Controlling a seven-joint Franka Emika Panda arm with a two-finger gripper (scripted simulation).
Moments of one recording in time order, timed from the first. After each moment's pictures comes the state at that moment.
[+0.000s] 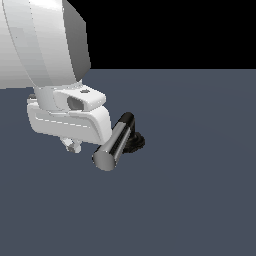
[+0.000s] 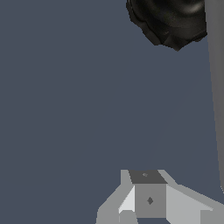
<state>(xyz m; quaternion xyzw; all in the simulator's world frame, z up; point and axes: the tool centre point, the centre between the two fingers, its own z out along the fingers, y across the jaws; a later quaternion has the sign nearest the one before) -0.134 0.136 0.111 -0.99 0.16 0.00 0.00</state>
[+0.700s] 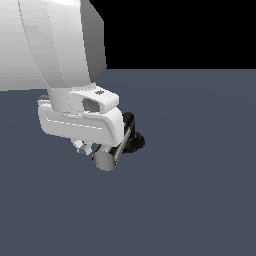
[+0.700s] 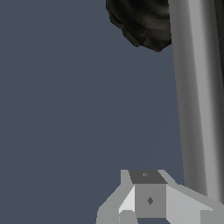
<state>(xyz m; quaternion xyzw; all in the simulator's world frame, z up) -0.141 0.108 0.110 -0.99 0.16 0.00 0.00</state>
